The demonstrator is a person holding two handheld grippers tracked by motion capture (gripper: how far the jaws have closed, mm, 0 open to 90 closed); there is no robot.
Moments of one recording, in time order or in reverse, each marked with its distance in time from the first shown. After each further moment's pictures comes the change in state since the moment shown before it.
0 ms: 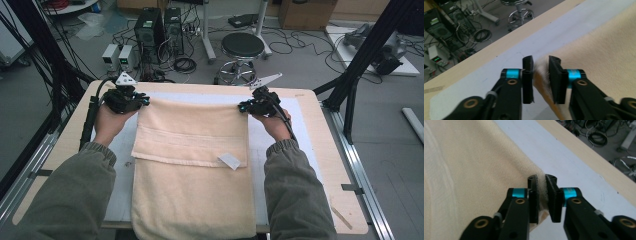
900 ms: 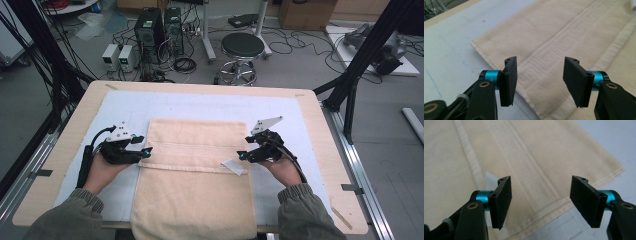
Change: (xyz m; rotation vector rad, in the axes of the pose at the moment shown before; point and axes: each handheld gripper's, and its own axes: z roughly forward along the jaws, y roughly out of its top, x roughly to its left) left arm -0.069 -0.107 -0.041 -0.033 -0.229 0.046; right arm 0.084 -0.080 -0.019 0.067 0.093 -0.048
